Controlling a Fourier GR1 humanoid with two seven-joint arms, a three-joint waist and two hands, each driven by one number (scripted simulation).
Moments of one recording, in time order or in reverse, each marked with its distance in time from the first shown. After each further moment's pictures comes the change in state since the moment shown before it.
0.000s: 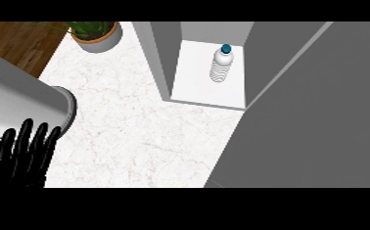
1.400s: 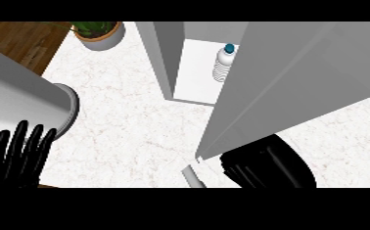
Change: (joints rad) left arm 0.019 0.030 0.034 0.014 0.032 -0.078 -0.004; right arm -0.149 0.132 -0.329 0.355 -0.344 -0.404 -0.049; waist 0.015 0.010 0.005
